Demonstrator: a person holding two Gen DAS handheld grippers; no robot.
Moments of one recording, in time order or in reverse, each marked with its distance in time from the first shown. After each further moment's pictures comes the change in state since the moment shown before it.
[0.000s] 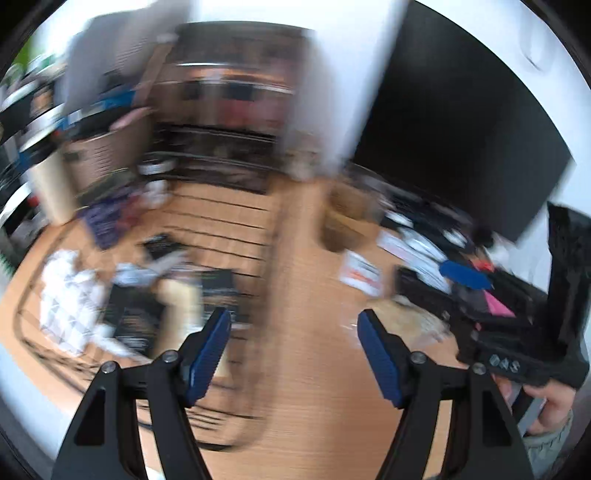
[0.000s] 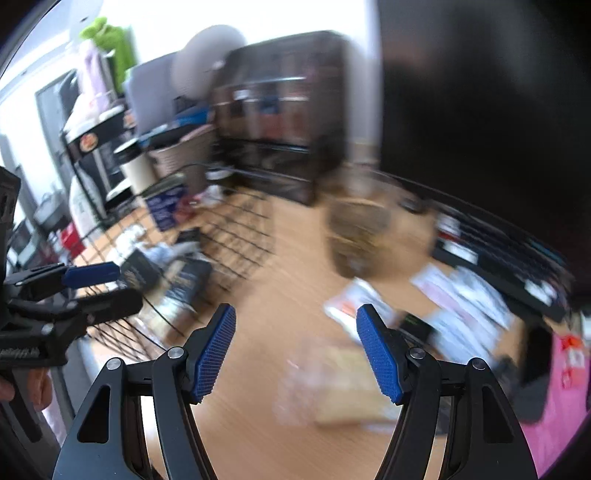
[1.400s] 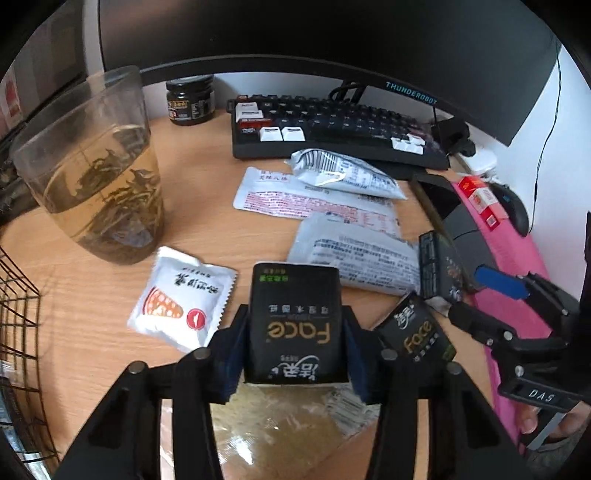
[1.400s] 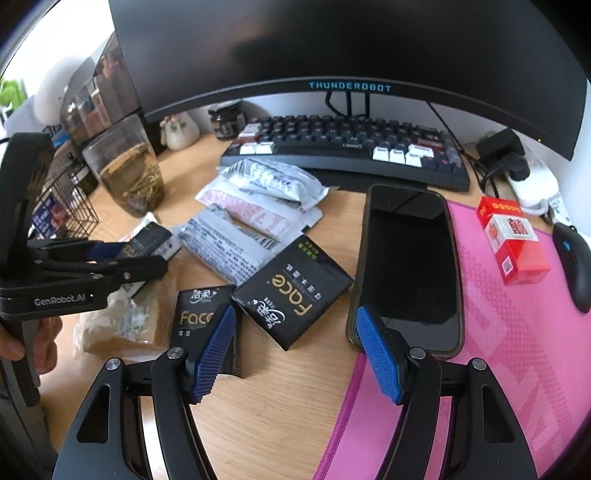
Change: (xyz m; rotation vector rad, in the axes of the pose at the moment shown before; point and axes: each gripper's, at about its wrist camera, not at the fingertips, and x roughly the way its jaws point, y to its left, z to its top) left arm 0.198 -0.140 0.025 0.243 0.240 -0.111; right arm 0.018 -0.193 -0.096 0.262 0.102 -0.193
